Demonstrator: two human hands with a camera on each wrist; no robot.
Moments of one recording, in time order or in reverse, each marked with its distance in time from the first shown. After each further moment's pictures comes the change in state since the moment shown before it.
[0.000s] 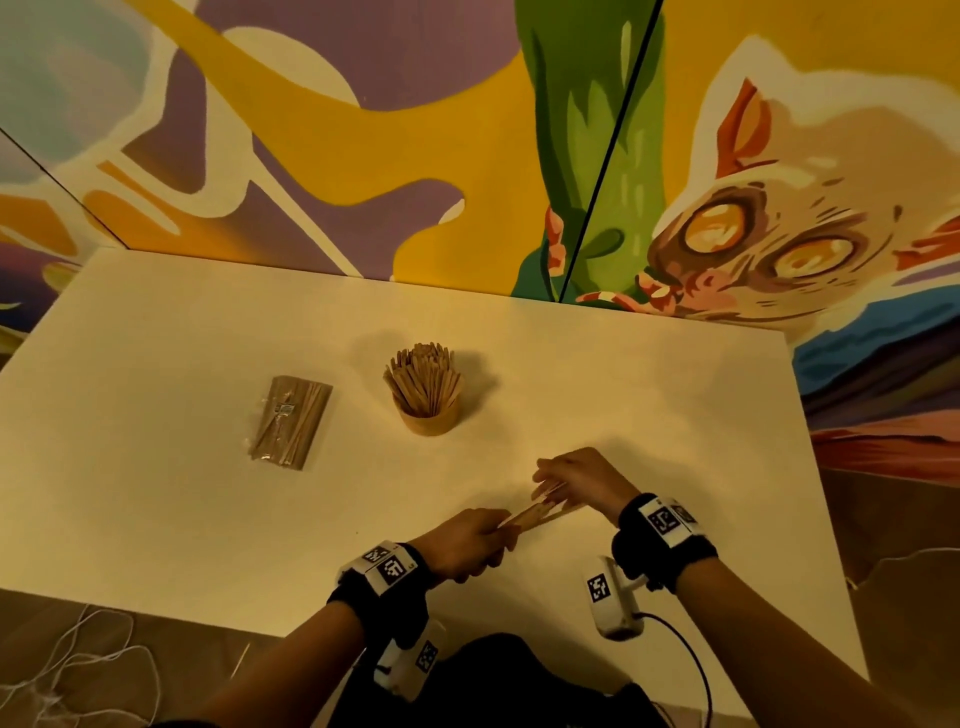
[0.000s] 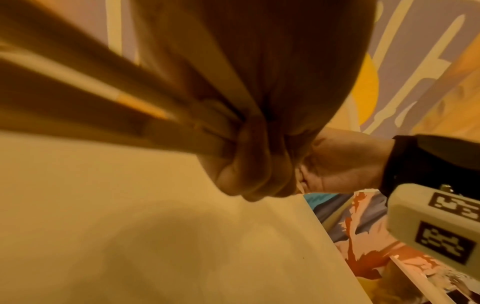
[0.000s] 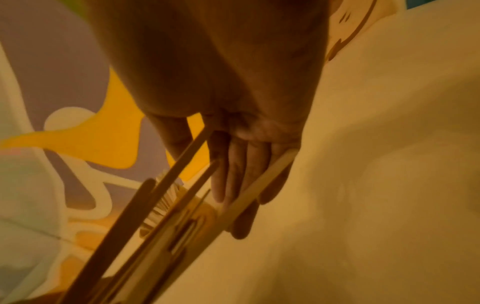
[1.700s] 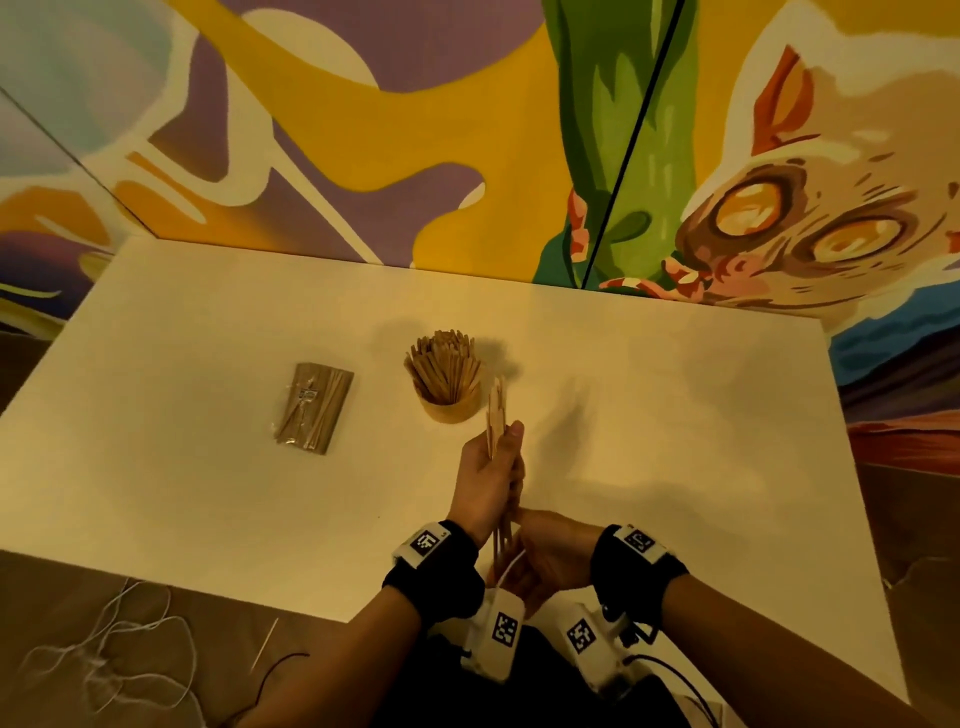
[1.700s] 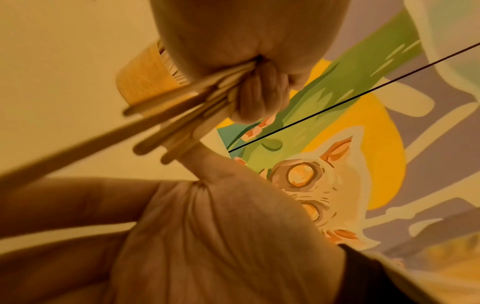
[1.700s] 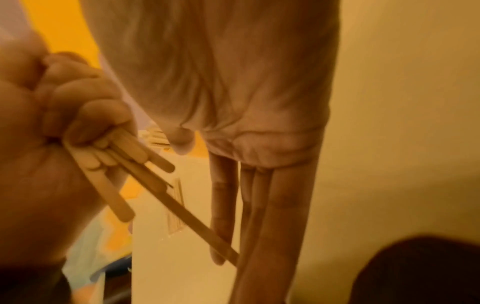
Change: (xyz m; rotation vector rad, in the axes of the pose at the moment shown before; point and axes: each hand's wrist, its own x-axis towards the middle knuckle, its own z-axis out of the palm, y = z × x) left_hand 0.006 0.035 0.005 -0.663 0.594 0.392; right_hand -0.024 0.009 0.075 0.159 -0.689 0.532
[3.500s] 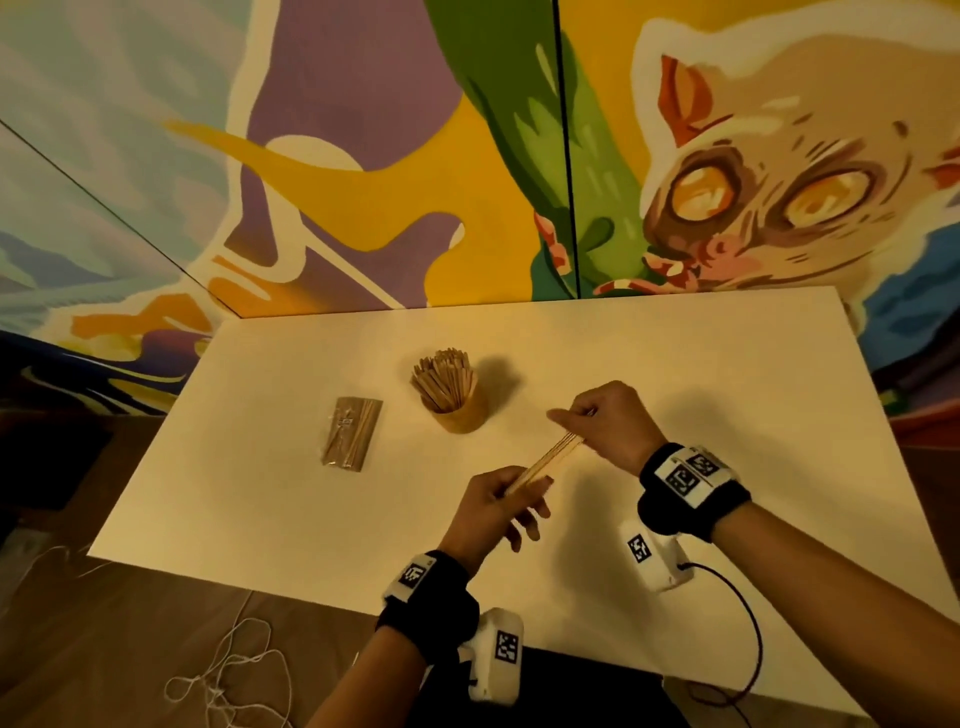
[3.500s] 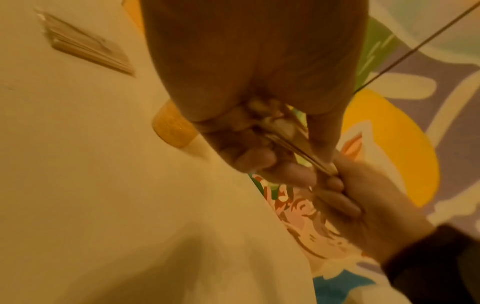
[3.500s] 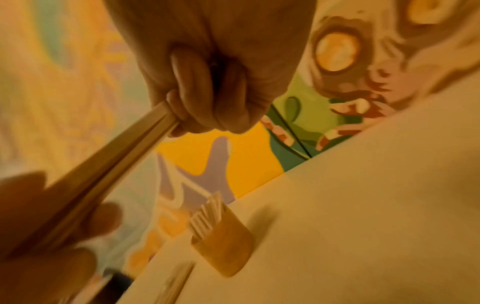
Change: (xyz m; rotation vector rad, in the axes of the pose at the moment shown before) left_hand -0.072 -0.002 0.035 0.351 -0.132 -0.058; right_hand -0.097 0.005 -0.074 -0.380 0.836 -1.176
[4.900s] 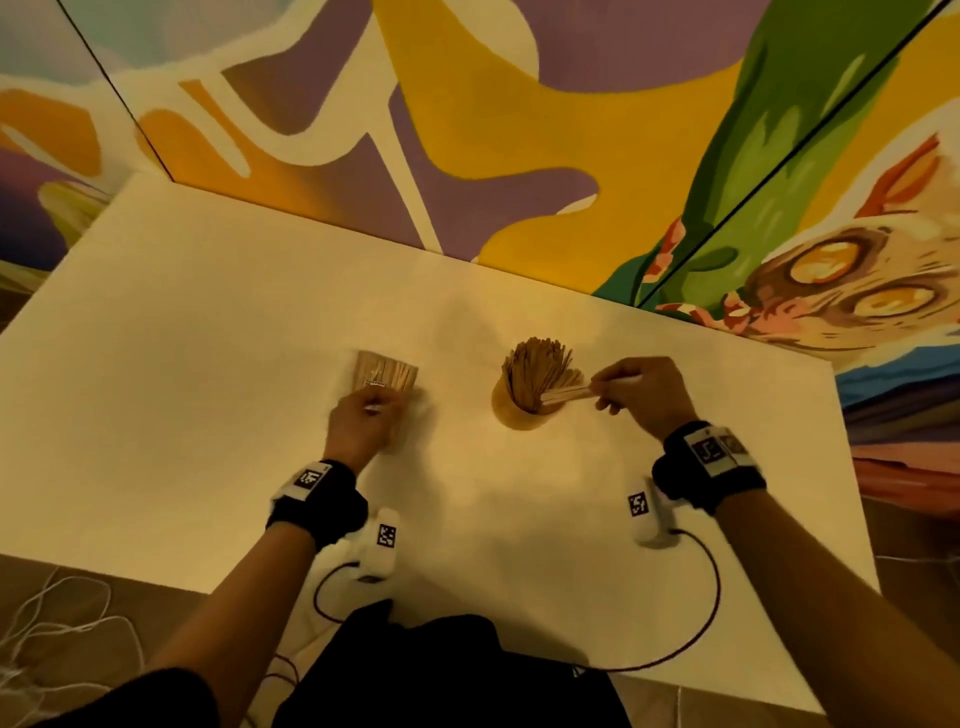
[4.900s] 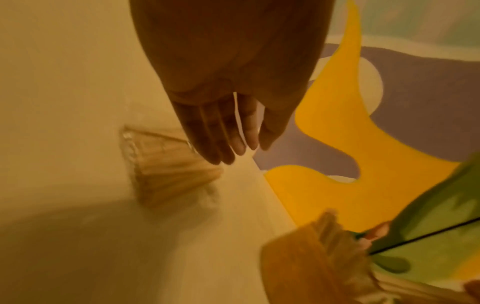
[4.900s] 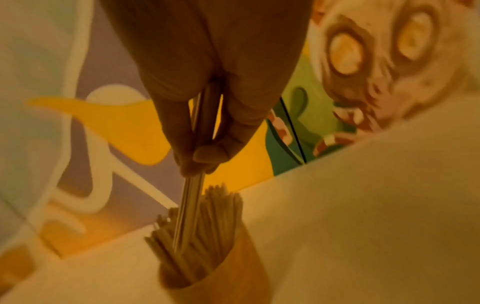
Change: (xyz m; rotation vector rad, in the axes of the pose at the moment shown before) left_hand 0.122 -0.095 -0.335 0.011 0.388 -0.030; right_hand 0.121 -0.072 0.140 -0.259 0.158 0.291
